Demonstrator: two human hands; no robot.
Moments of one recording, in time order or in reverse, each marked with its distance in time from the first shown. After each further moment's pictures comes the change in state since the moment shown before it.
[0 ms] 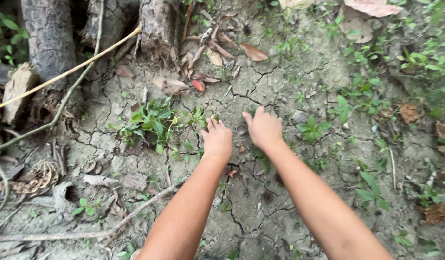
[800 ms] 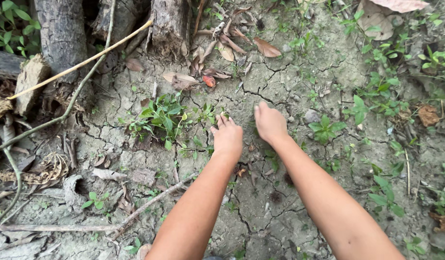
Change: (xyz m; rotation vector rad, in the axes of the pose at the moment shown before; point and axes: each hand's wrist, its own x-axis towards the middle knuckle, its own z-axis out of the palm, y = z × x) left_hand -0.005 0.002 -0.009 -0.008 0.007 0.010; right_hand 0.017 -0.004 0.016 0.168 0.032 -0.091
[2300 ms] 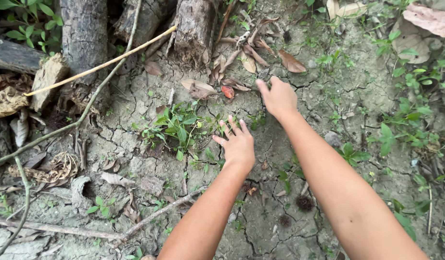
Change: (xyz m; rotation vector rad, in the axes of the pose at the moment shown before) left_hand 0.011 -0.006 -0.052 -0.160 -0.243 -0.185; right_hand 0.118 -0.042 -0.019 0.064 0.043 0.014
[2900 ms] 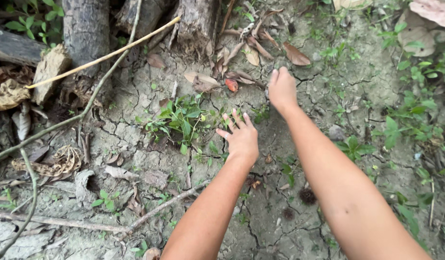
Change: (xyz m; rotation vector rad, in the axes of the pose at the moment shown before) left_hand 0.007 -0.003 0.011 -0.012 0.015 0.016; right_hand 0.026 0.033 0.055 0.241 0.267 -0.081
